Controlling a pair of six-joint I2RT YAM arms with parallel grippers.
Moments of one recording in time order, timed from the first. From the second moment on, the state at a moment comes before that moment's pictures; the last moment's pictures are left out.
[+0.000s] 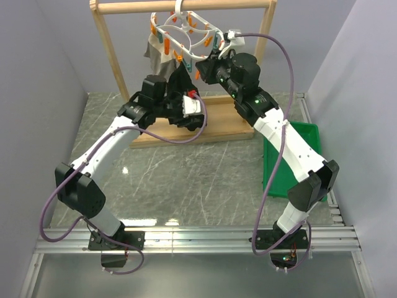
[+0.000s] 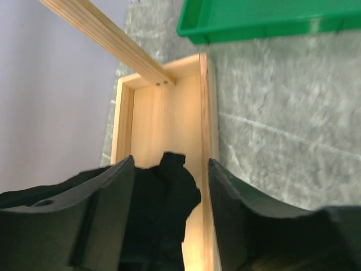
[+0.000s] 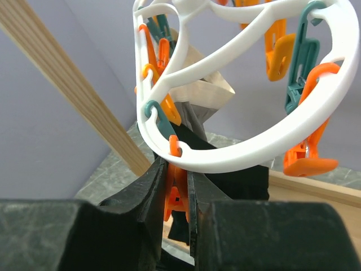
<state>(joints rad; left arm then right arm) -0.48 1.60 1.59 -0.44 0.73 0.83 0.58 1.68 1.87 -0.14 0.02 0.31</state>
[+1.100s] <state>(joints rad) -0.62 1.87 1.65 -0.60 0.24 1.07 0.60 1.68 1.87 -0.14 0.11 0.27</state>
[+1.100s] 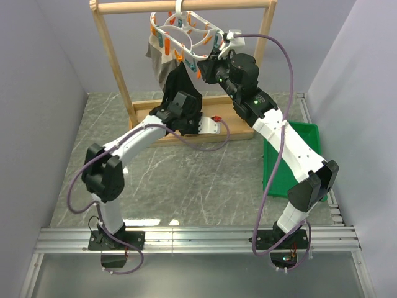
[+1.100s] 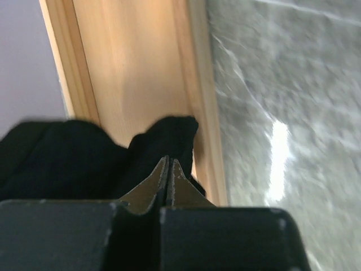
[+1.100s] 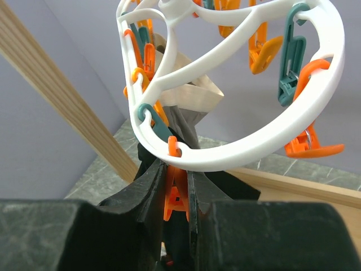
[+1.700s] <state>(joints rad) -0.39 1.57 1.36 -0.72 0.39 1.27 0.60 1.68 1.87 -0.14 0.12 0.26</state>
